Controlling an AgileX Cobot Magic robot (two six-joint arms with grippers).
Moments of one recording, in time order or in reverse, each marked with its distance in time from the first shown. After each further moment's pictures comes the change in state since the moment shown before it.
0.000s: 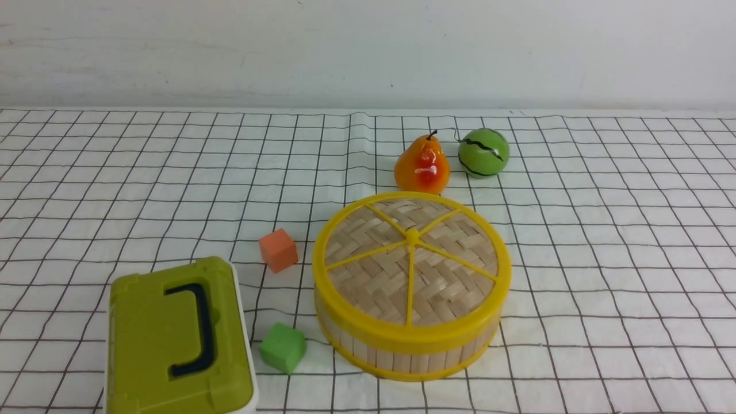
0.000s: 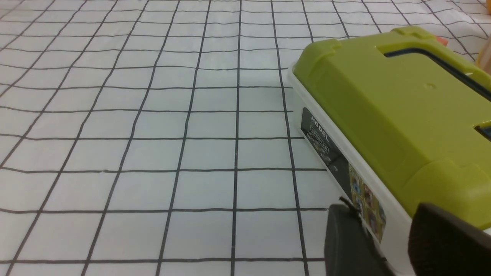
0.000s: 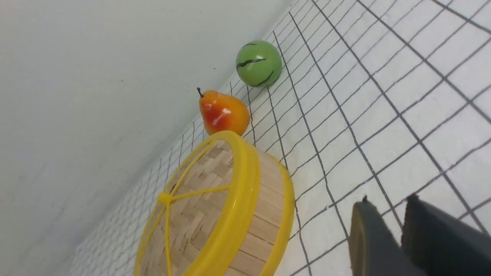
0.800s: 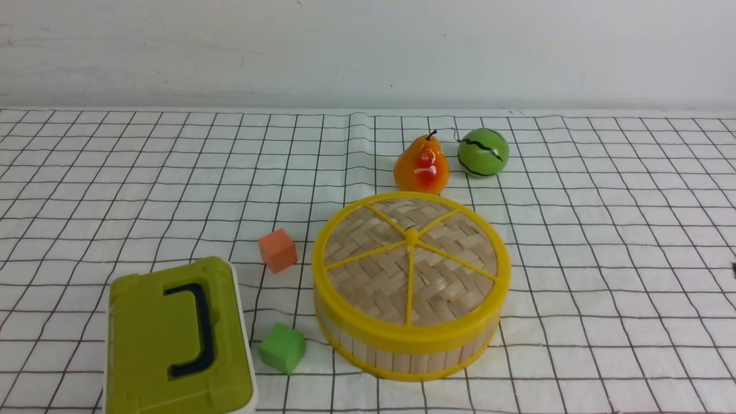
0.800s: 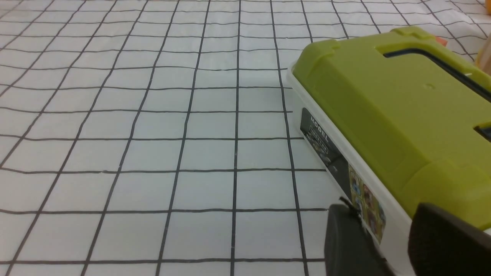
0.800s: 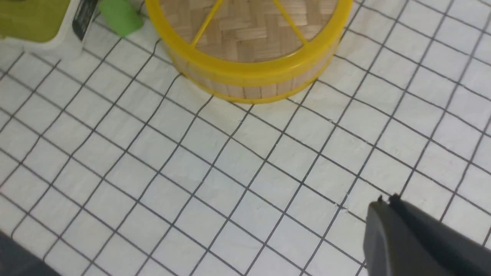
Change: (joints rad) right arm 0.205 1.013 -1.131 -0.275 0.868 -0.645; left arm 0.000 0.000 0.000 0.000 0.000 0.000
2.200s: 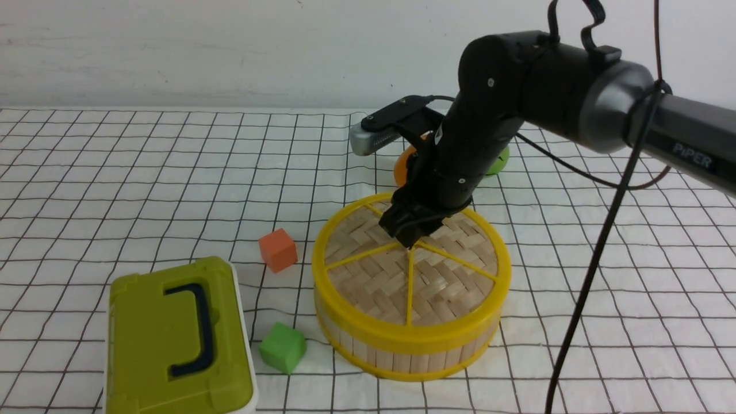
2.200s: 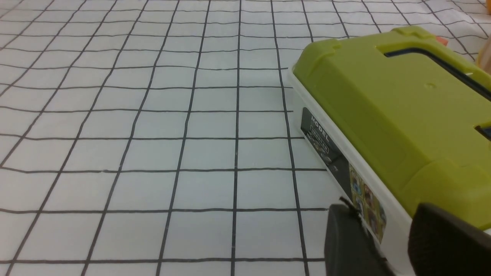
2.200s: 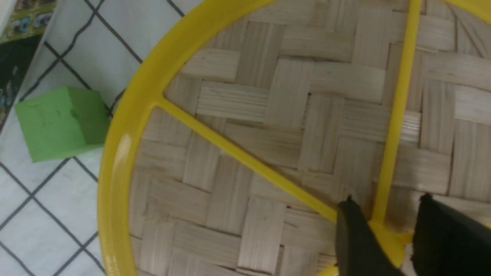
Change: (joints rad) right arm 0.340 1.063 -0.700 -0.125 -0.158 0.125; left arm 0.000 0.000 0.000 0.000 0.000 0.000
